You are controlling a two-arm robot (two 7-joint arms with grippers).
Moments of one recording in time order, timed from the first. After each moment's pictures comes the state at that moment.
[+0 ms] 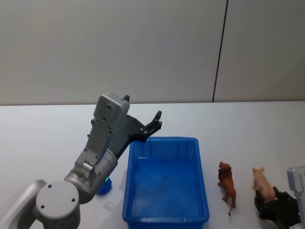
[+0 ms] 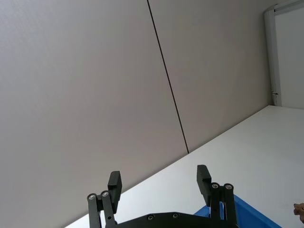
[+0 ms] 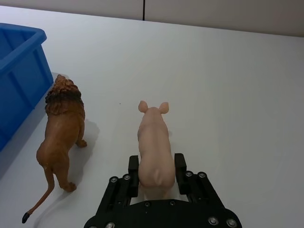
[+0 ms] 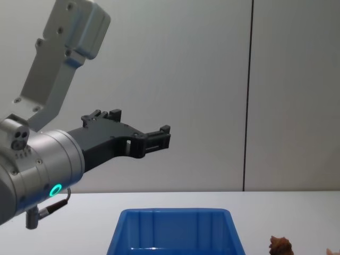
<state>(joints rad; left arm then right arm) -0.24 0.38 0.45 -1.63 -0.20 0.01 -0.01 -0.12 0.27 -0.24 -1.59 0.20 0.21 -0.10</state>
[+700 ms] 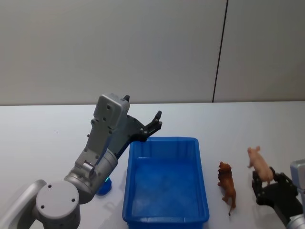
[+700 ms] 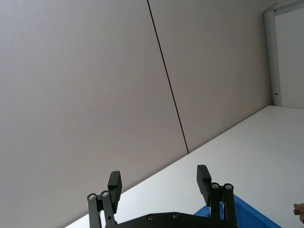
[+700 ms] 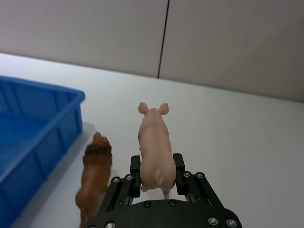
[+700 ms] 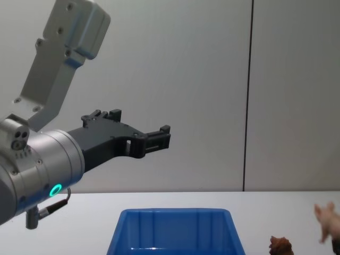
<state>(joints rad) -0.24 0.38 0.45 -1.63 -0.20 0.01 -0.01 -0.14 0.28 -0.24 -1.66 0.13 0.05 -0.07</state>
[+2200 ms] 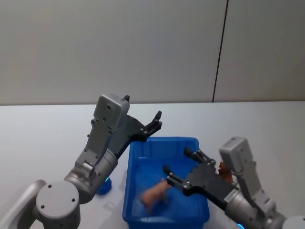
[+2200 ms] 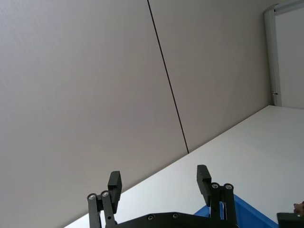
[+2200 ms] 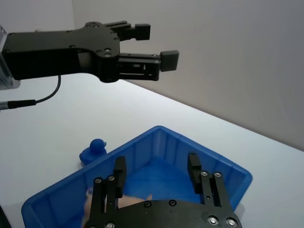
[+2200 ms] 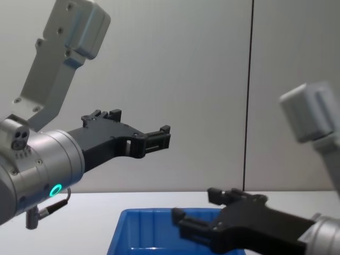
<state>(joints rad) -0.24 0.38 0.45 -1.63 -0.20 0.01 -0.01 0.05 0.15 -0.33 -1.56 0.06 0.00 0.43</state>
